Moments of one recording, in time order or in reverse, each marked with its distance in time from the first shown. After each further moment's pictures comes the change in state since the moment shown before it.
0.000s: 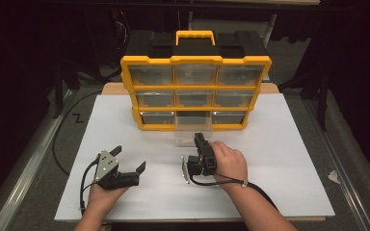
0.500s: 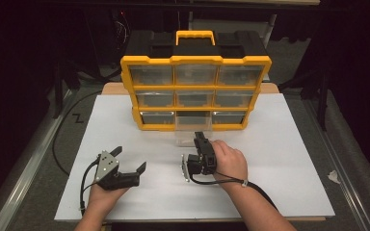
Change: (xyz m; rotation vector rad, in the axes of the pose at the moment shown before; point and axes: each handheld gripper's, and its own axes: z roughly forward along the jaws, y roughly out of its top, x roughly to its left) left arm -0.001 0.000 0.000 0.006 -0.002 0.001; right arm -0.005 0.001 0.000 0.002 0.025 0.013
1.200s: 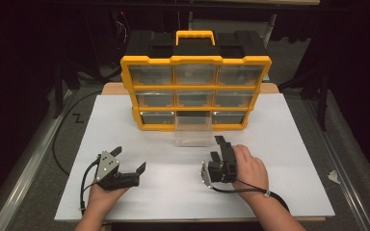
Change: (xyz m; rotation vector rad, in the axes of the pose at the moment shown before) left arm 0.001 -0.001 0.001 0.012 0.009 0.003; right arm 0.004 -0.054 -0.029 0.023 0.061 0.029
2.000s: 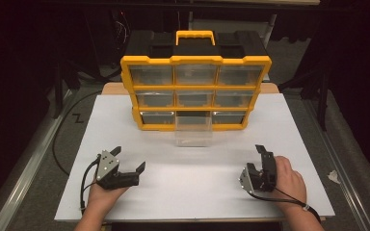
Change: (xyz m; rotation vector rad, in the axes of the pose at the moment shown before) left arm 0.002 -0.001 0.001 0.013 0.010 0.003; right arm 0.021 -0.104 -0.015 0.139 0.026 0.051
